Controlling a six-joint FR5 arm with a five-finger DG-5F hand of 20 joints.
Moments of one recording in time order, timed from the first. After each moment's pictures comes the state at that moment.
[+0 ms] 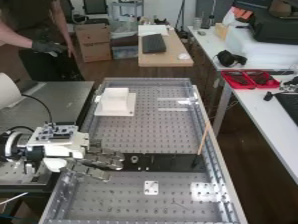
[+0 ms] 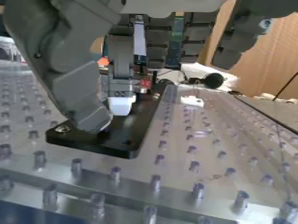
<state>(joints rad) 1.03 -1.95 -2.16 -2.39 -2.19 -1.04</state>
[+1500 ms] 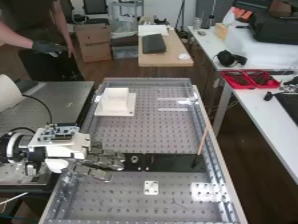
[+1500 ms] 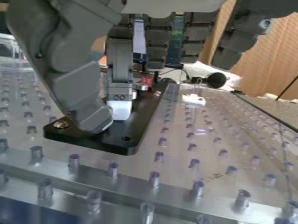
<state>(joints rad) 1.03 -1.96 -2.15 -2.40 -2.20 -1.06</state>
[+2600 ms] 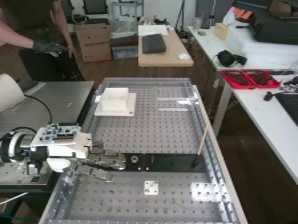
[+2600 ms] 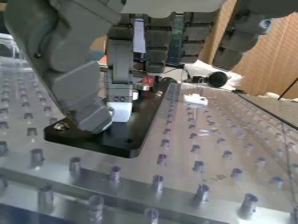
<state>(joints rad) 1.04 -1.96 -2.14 -2.41 -2.20 -1.06</state>
